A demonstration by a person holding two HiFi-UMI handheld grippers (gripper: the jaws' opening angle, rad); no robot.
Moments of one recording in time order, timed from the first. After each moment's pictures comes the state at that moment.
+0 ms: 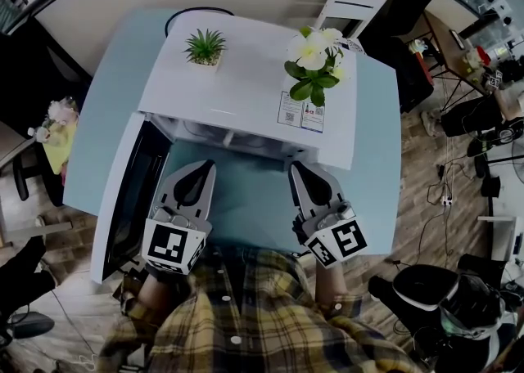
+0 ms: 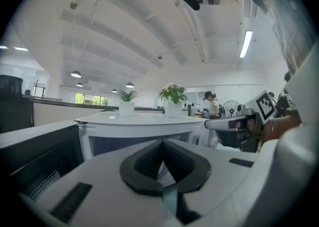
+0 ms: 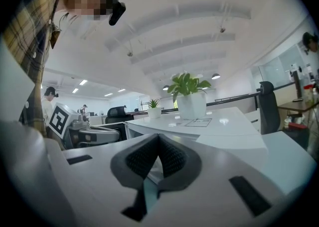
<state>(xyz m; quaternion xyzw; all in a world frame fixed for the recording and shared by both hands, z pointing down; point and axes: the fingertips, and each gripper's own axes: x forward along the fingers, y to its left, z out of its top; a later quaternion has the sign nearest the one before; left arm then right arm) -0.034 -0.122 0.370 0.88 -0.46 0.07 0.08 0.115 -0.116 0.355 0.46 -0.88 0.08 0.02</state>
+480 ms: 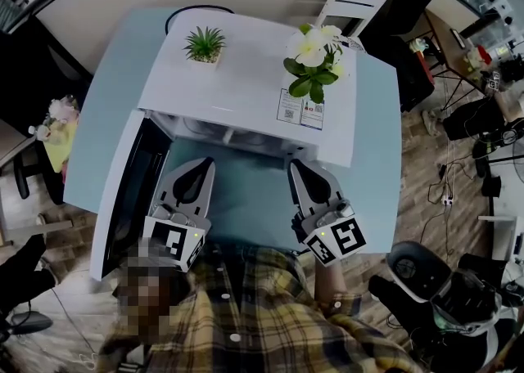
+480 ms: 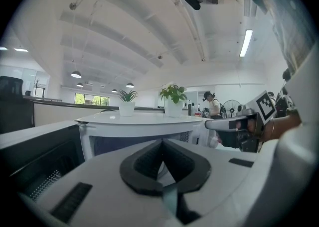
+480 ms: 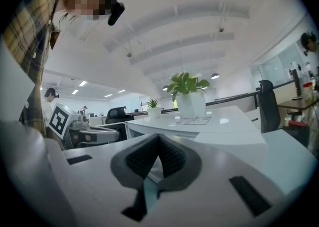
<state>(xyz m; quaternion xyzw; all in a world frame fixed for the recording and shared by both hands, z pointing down) -0.035 -0.121 0.371 0.88 -0.46 0.07 0.08 0.116 -0.115 0.357 0.46 -0.88 0.08 0.01</state>
